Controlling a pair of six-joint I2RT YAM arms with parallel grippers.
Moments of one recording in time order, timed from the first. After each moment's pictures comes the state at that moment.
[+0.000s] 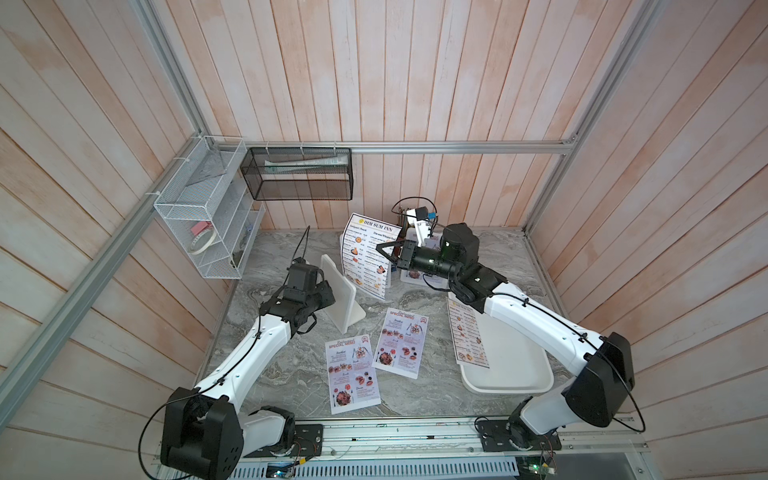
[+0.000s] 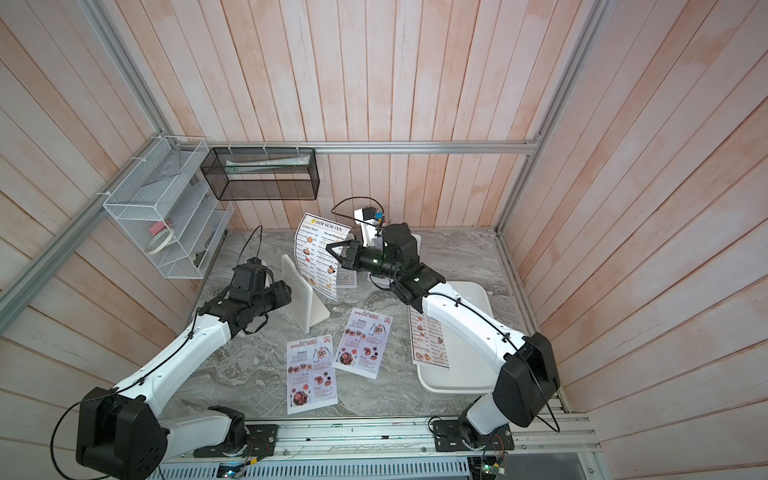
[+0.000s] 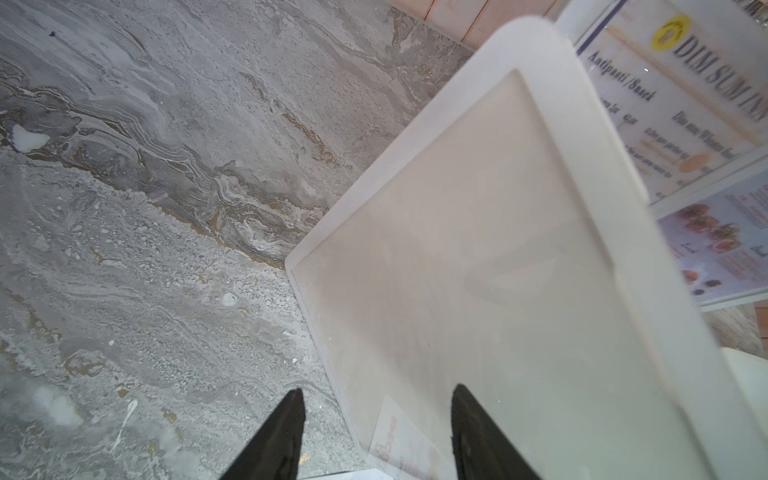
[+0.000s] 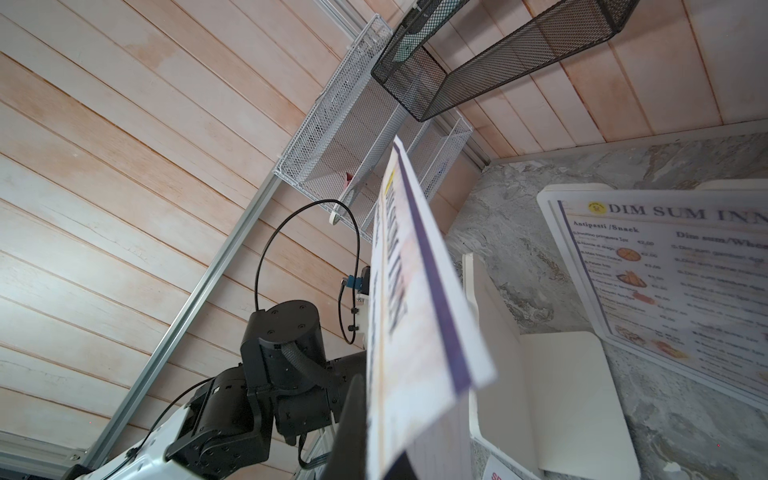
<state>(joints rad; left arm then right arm) -0.27 1.25 0.91 -0.46 -0.06 -0.55 0.70 1.52 1.33 0.10 -0.48 0.84</state>
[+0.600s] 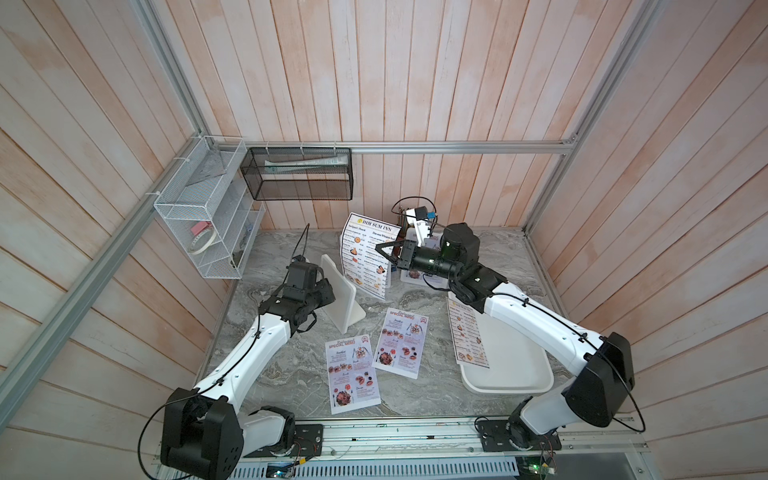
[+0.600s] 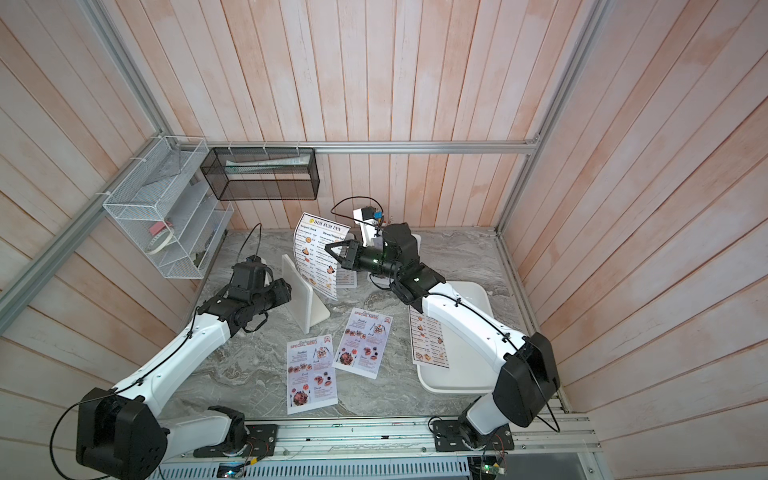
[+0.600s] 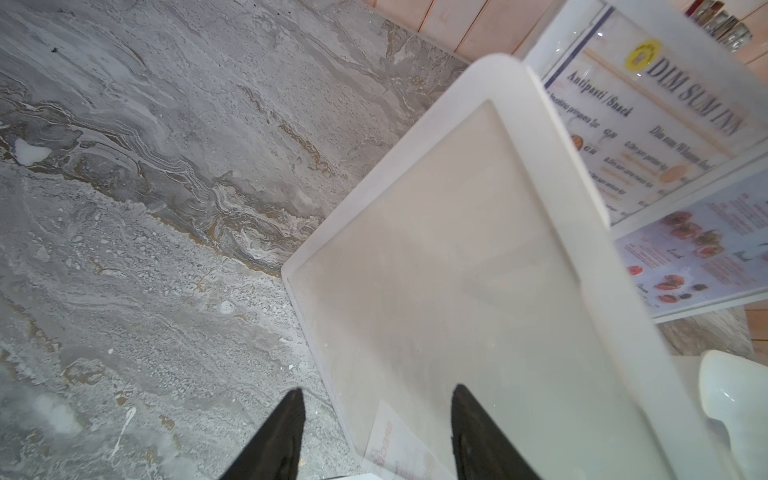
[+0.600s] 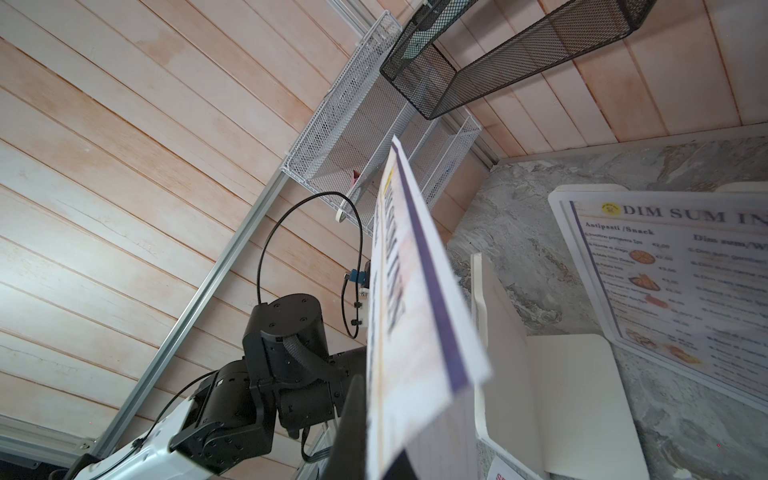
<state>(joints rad) -0.27 1.25 0.93 -0.46 -0.06 -0.54 0.70 1.52 1.33 0.12 -0.50 0.84</state>
